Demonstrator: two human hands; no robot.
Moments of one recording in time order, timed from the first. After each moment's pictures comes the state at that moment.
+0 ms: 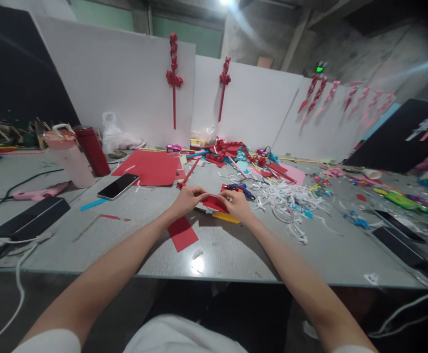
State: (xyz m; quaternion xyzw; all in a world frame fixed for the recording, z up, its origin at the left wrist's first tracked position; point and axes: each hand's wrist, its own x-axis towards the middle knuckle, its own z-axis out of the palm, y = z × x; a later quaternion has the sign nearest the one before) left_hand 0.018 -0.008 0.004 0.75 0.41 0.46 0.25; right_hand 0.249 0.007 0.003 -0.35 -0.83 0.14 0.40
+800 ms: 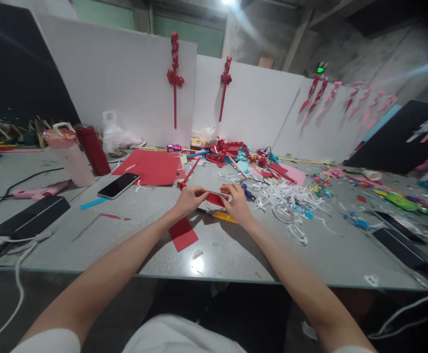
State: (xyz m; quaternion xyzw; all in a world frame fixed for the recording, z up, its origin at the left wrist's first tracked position) left_hand 0.025 -0.008 0.001 0.72 0.42 0.50 0.24; right_hand 0.242 0.000 0.002 -0.38 -0.81 0.03 0.45
